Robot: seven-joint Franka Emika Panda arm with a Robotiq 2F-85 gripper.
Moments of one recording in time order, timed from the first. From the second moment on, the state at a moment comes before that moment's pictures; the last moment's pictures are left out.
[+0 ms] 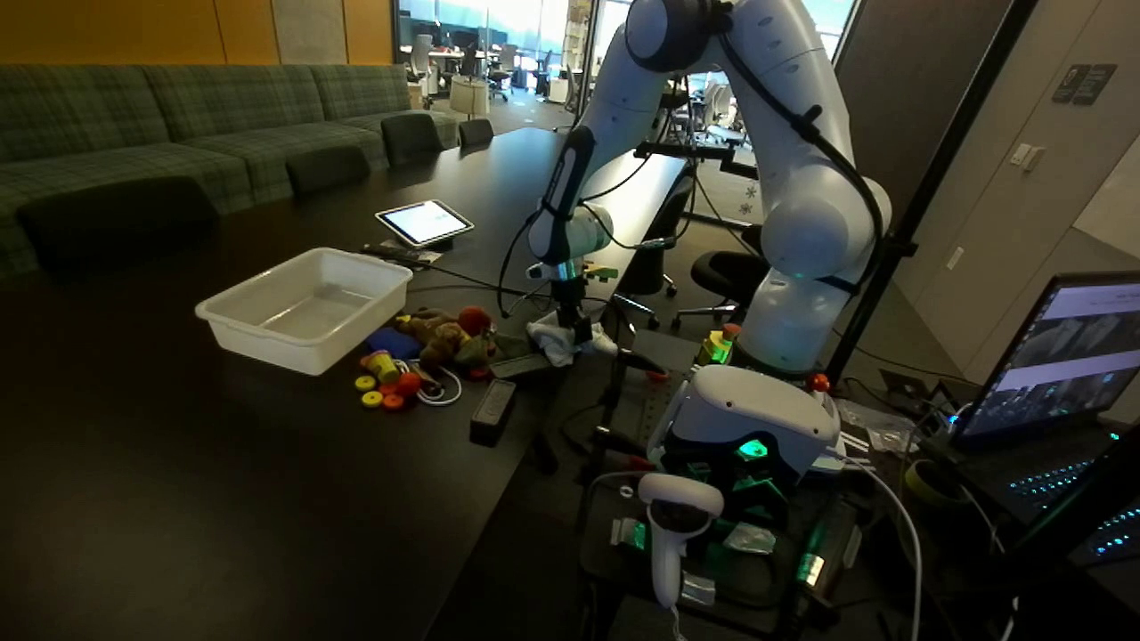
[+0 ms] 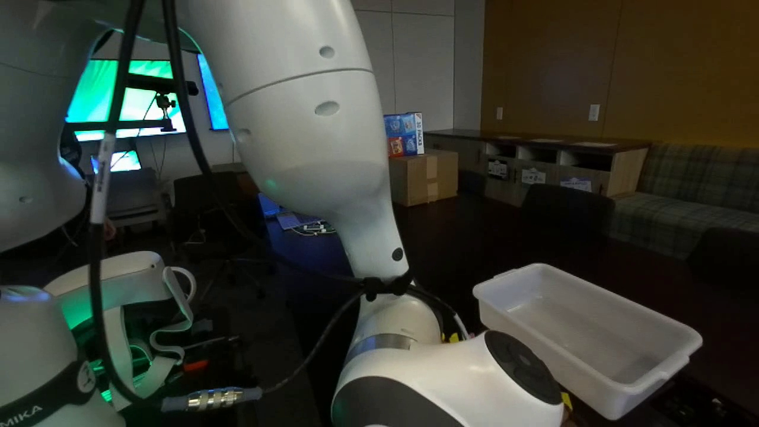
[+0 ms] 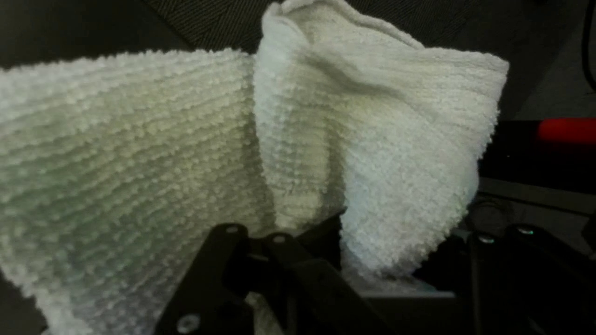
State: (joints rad) arm -0.45 0.70 -0.12 -2.21 -0.01 2.55 -1.31
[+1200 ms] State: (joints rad) arm -0.07 0.68 0.17 -2.32 -0.01 2.59 -0.91
